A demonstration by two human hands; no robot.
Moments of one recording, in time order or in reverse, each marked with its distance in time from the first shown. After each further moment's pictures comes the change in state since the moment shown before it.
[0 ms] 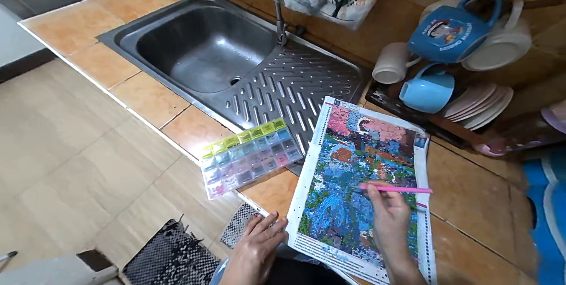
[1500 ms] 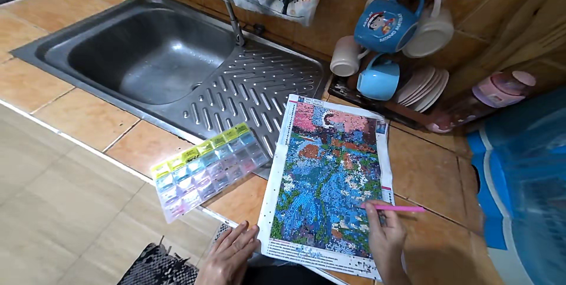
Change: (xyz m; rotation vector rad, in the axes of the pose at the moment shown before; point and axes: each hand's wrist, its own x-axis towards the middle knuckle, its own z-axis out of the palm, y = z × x) left_hand 0.004 0.005 -0.012 -0.041 -0.101 -0.033; right_hand -0.034 0.032 -0.064 -0.327 0.172 -0.155
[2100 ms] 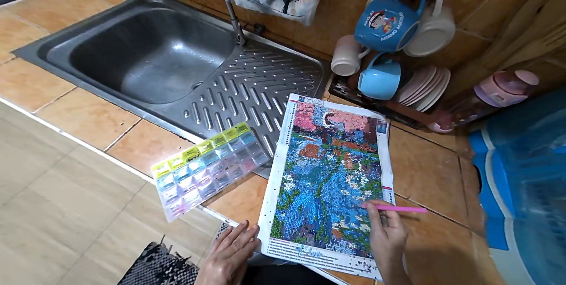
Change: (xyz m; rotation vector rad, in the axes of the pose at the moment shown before) left_hand 0.000 -0.001 0.001 0.001 0.013 -0.007; right_hand 0.001 0.001 -0.001 0.040 0.004 -0.002
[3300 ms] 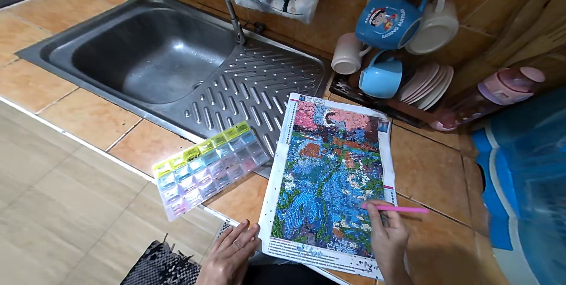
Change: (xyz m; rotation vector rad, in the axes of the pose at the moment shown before) left_hand -0.001 -0.001 0.001 0.013 0.007 0.008; right_hand -0.001 0.003 0.000 0.006 -0.009 -0.015
